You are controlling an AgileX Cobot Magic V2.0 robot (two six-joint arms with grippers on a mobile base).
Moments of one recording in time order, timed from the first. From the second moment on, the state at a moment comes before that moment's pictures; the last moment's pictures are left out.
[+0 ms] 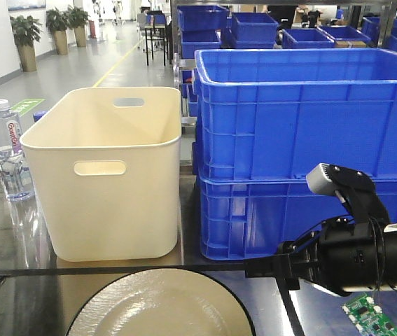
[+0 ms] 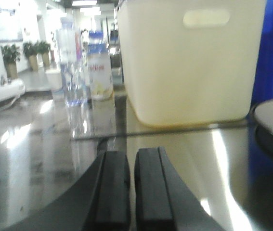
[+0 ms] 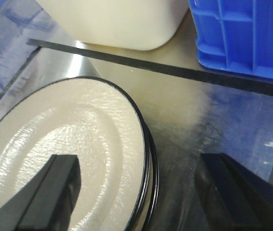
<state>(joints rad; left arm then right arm) -0.02 -0.01 0.02 -0.06 0.05 0.10 0.23 1.33 -1.06 0.83 0.72 -0.61</state>
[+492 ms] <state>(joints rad) -0.02 -0.01 0.03 -0.05 0.16 0.09 0.23 1.33 -1.06 0.83 0.73 -0.61</state>
